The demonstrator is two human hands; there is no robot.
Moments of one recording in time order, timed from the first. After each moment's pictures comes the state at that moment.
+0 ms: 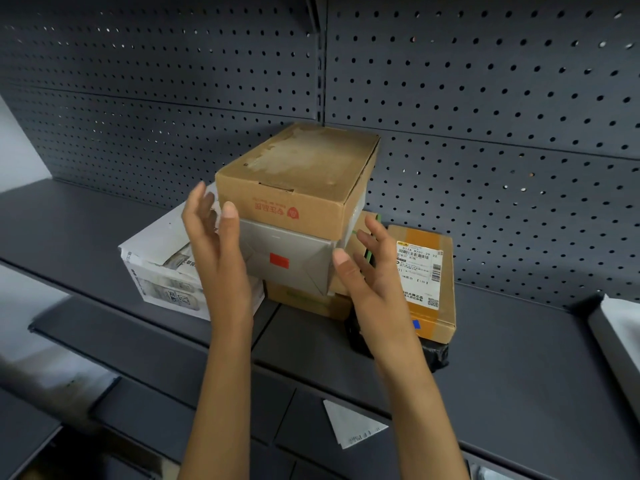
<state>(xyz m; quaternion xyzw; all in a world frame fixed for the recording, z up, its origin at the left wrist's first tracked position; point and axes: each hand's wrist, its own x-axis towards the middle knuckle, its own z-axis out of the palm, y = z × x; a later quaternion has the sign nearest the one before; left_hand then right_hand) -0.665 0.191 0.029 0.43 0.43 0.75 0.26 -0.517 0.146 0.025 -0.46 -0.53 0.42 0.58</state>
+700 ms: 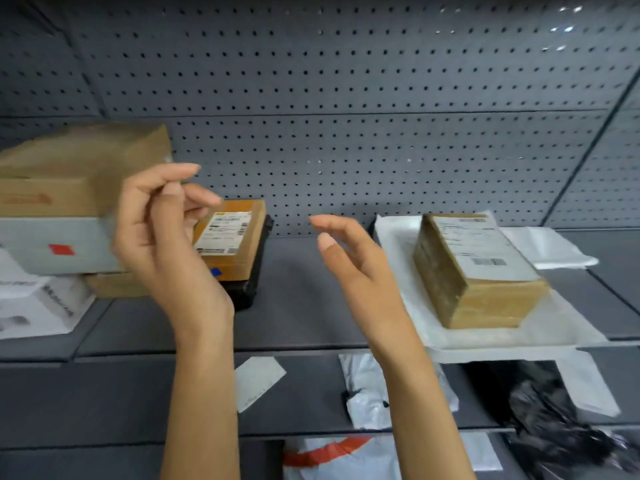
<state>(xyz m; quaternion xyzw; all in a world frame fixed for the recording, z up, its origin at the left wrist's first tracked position) -0.472 0.056 0.071 0.47 0.20 0.79 0.34 -0.333 -0.017 0.038 -0.53 -0.50 0.29 0.63</state>
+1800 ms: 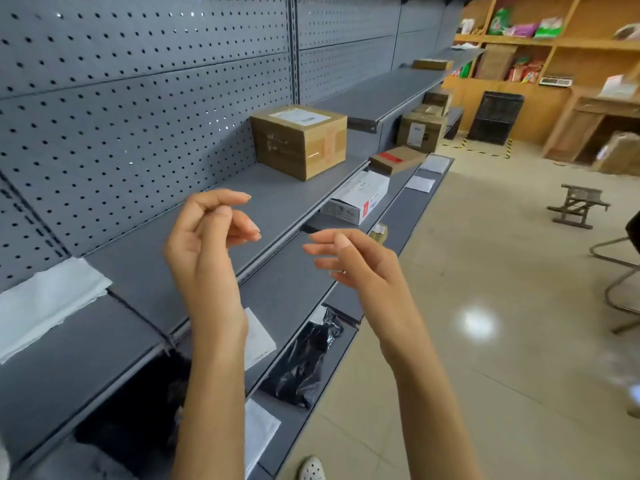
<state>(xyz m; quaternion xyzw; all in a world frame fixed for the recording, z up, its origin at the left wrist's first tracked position) 0.077 -0.287 0.028 0.57 0.02 0.42 0.70 0.088 -0.444 0.018 -0.69 -0.18 0.01 0.70</state>
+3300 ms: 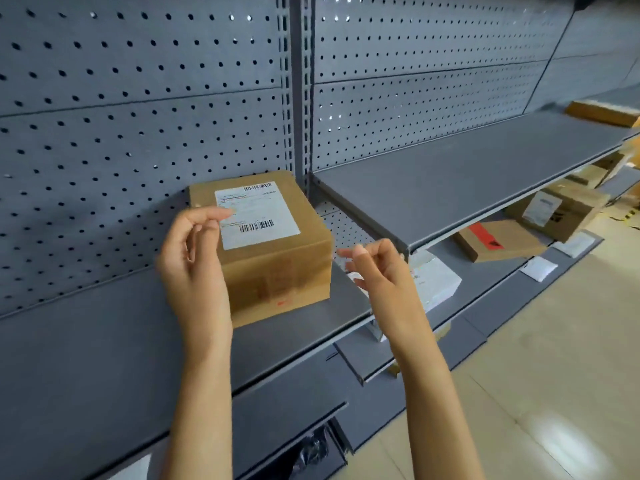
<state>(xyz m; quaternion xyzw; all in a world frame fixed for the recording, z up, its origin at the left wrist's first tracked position) 0.559 -0.327 0.009 0.59 0.22 0.58 0.52 0.656 -0.489 0.004 -0.73 -0.21 0.15 0.63</state>
